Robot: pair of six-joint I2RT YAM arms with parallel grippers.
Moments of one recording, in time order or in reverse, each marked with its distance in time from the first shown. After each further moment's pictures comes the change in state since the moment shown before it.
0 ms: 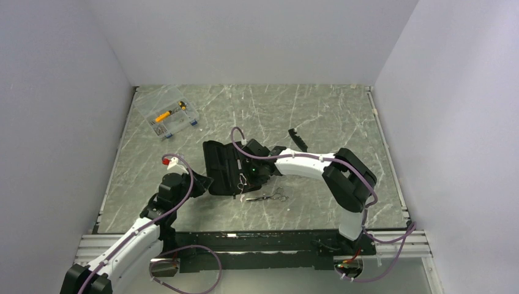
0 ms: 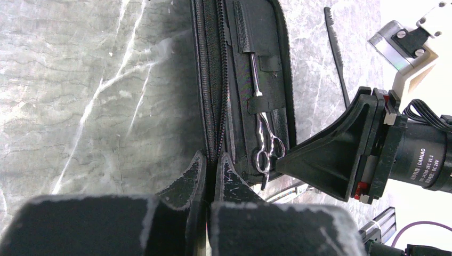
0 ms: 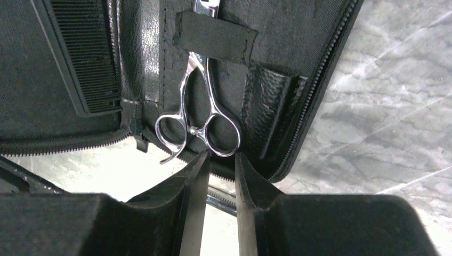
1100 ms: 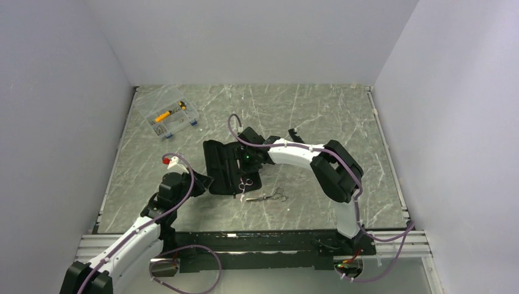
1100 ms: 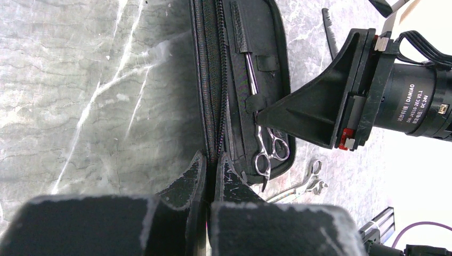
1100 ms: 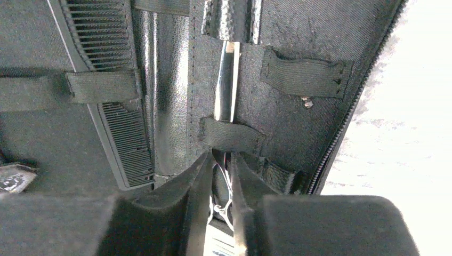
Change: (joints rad) left arm 0.002 0.025 0.000 0.030 0.006 0.000; right arm -0.068 0.157 0.185 0.035 -0.032 0.023
